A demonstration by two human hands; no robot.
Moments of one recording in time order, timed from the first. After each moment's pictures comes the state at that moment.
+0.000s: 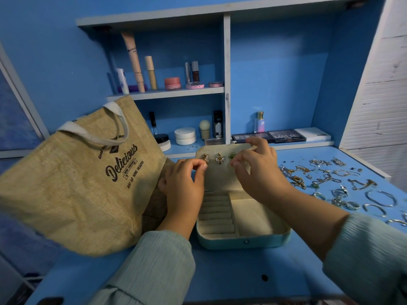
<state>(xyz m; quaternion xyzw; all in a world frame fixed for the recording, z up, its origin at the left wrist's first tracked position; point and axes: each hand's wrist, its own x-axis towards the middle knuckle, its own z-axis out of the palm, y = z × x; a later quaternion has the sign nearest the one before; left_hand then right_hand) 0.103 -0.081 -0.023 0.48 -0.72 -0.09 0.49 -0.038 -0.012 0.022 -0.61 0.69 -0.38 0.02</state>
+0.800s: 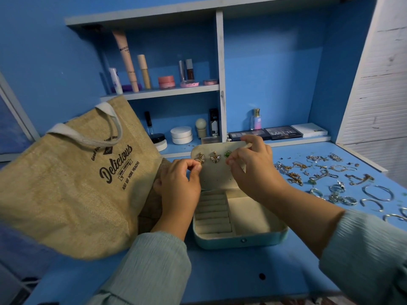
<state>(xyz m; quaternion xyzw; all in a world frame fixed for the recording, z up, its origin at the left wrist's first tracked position) 0.104 -0.078 -0.018 0.51 -0.72 -0.09 0.46 -0.040 -0.015 0.018 -0.62 0.68 -0.39 0.00</state>
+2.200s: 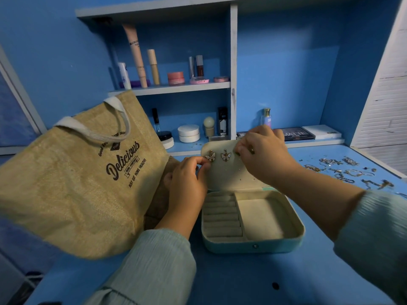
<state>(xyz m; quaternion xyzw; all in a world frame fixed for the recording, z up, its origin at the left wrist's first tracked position) 0.105 -0.085 -0.013 0.49 -0.75 -0.12 0.43 -0.047 -0.038 0.040 -0.63 0.71 -0.32 -0.05</state>
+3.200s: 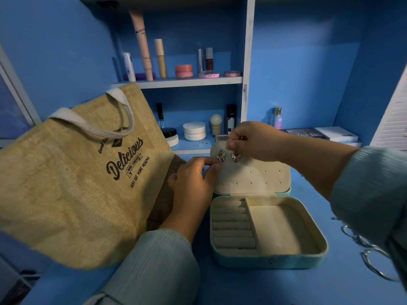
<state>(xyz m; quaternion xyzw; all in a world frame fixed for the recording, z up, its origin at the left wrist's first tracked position) 0.106 -0.098 -0.016 0.48 -0.74 -0.19 0.43 -0.047 -0.090 0.066 -0.72 0.65 -0.24 0.09</state>
